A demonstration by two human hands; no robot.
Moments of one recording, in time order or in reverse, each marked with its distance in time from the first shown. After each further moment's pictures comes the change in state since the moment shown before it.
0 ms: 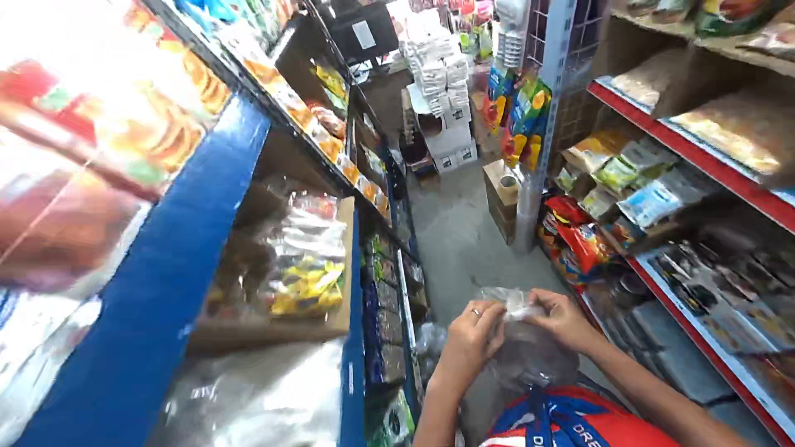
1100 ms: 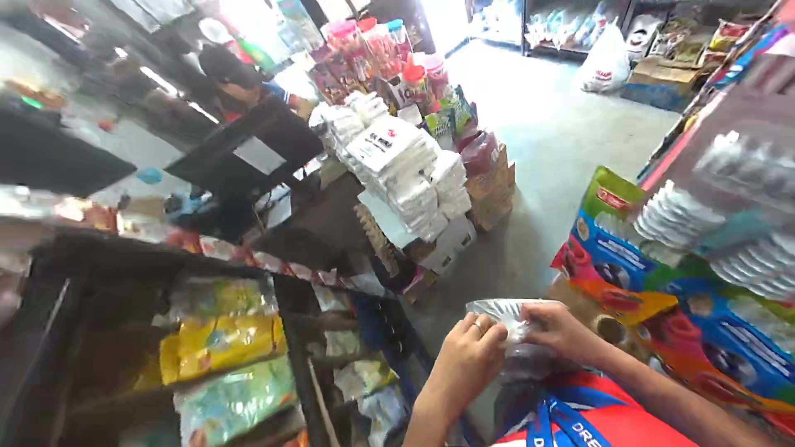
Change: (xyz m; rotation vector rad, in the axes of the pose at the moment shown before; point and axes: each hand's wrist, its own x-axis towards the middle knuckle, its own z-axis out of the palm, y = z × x) left_hand 0.636 -0.665 0.003 -0.118 -0.424 0.341; right_hand 0.829 0.051 -0.113 -0.124 0.206 -0.142
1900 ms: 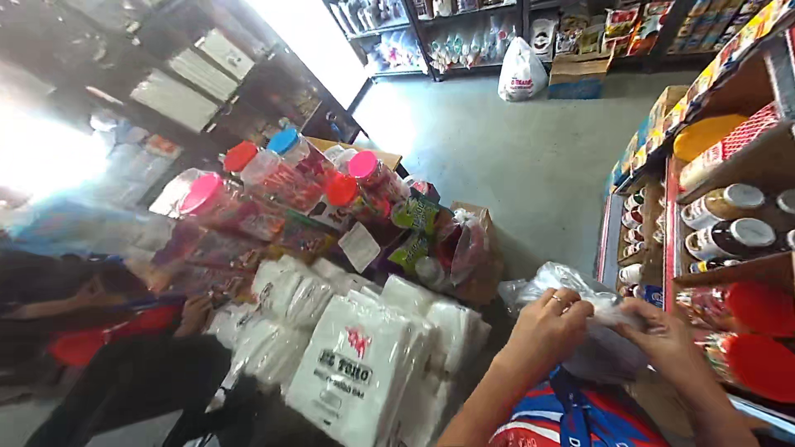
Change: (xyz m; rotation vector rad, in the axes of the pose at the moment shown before) left_hand 0.426 -0.257 0.064 -0.412 -0.115 0.450; right_hand 0.269 0.069 -0.189 -0.212 1.074 0.313
